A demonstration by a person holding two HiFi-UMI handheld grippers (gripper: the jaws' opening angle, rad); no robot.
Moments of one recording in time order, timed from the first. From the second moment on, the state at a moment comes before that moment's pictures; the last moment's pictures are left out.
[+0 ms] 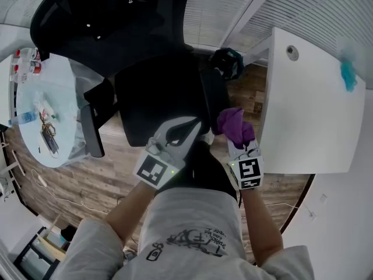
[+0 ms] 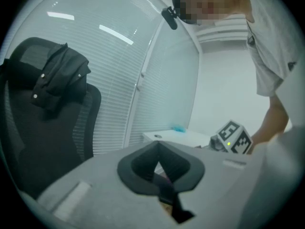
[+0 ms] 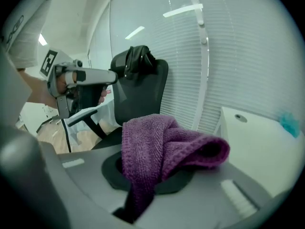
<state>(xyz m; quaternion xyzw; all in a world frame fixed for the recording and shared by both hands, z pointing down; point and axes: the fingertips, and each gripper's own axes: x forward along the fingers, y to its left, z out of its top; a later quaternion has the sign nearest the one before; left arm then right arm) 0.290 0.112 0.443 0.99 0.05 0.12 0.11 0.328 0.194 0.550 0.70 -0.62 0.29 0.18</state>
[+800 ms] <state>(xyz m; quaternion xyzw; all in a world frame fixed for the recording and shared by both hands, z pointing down) 0.307 0.128 0.251 0.99 0.04 0.02 0.09 0.355 0.187 0.274 0.75 -0.65 0.07 0.06</state>
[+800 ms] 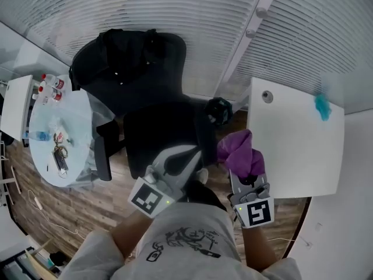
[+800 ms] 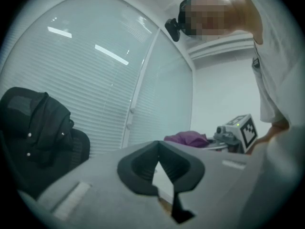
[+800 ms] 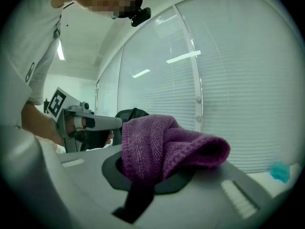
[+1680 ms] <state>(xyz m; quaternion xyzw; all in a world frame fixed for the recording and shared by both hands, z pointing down) 0.292 0.165 0.126 1.00 0.02 -0.04 0.04 0.340 0.226 0.142 0.75 -0.66 0.02 0.03</state>
